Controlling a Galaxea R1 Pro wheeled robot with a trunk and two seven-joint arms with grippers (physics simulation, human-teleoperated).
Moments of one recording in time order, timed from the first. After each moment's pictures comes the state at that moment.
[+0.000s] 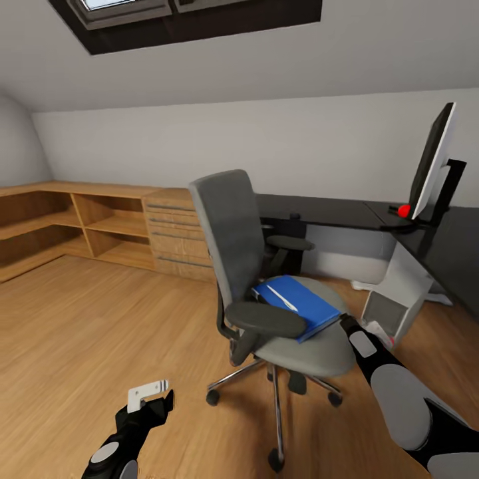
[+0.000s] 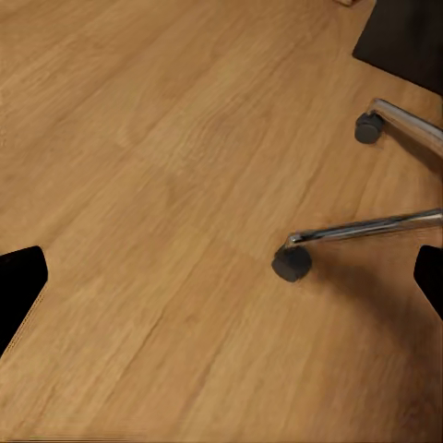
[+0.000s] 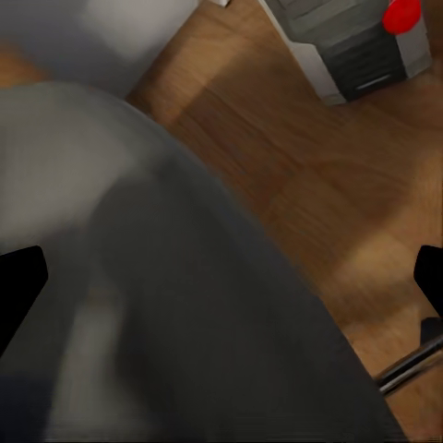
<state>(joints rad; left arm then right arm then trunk) 0.00 0.00 -0.13 -1.54 0.31 0.44 0.36 -0.92 -0.06 -0.61 -0.31 -0.39 -0.04 -0.18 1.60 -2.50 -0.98</state>
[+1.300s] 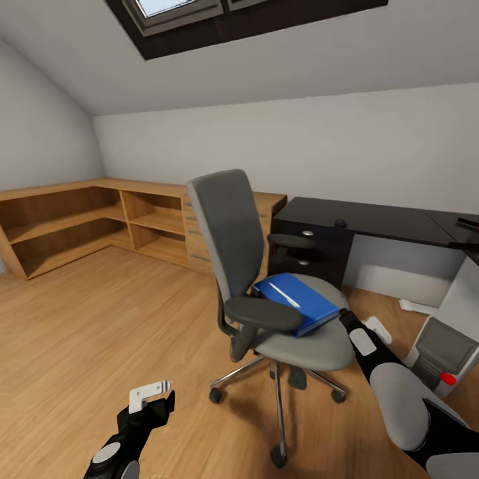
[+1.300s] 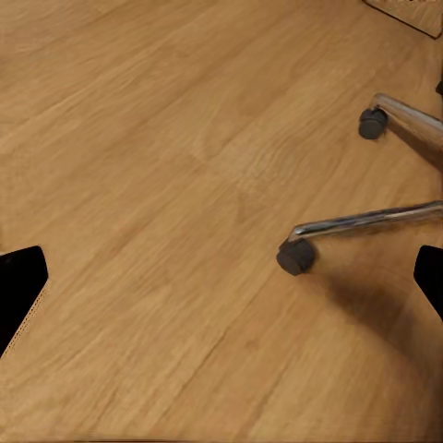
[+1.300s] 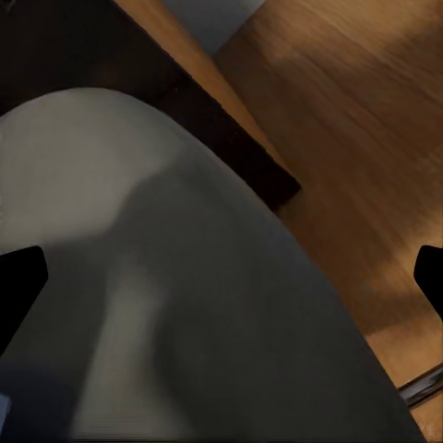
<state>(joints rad) 0.00 -0.01 -0.14 -1.54 0.31 0.44 0.36 -0.92 -0.06 -0.60 -0.34 -0.39 -0.04 -0.15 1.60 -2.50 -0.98</state>
